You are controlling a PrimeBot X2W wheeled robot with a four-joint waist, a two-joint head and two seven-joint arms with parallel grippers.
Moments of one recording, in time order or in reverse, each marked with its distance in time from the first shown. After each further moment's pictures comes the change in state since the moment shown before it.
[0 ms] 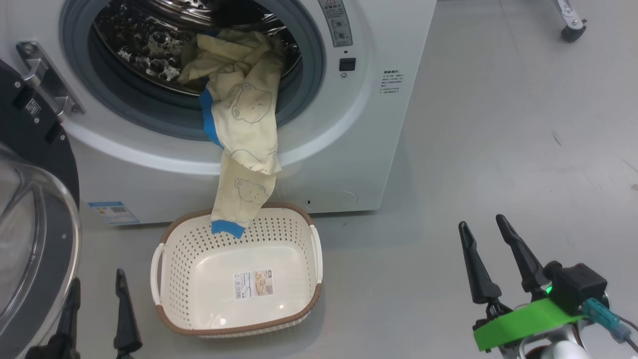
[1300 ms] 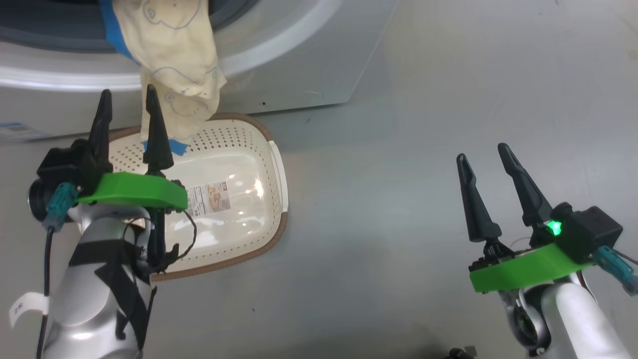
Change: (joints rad) left arm -0.676 -0.112 -0.069 0.381 -0.016 -0.189 0.000; right arm -0.173 -0.003 0.010 -0.051 -0.018 0.000 0.000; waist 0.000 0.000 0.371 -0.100
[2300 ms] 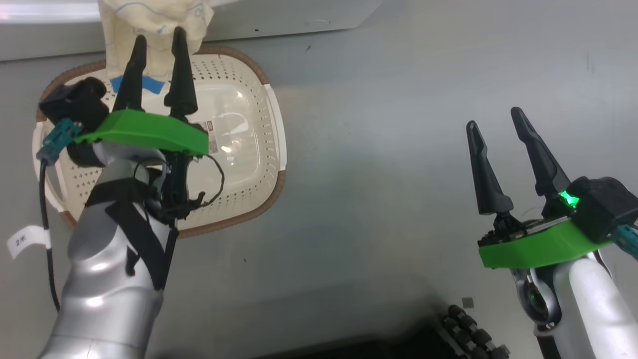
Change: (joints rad) left arm -0.238 -0.088 -0.039 0.208 -0.220 -0.123 0.000; right arm -0.080 -0.012 -0.027 -0.037 -0.026 0.000 0.000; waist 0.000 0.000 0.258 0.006
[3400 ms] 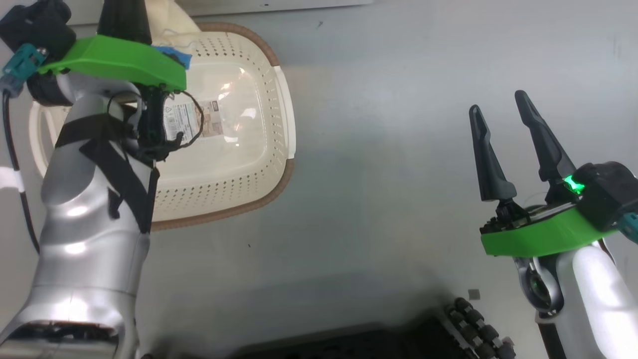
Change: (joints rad) left arm -0.226 -0.014 0.081 0.153 0.098 -0.026 0.002; right arm -0.042 0.002 -0.008 0.001 -0.009 0.000 0.000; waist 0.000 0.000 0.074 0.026
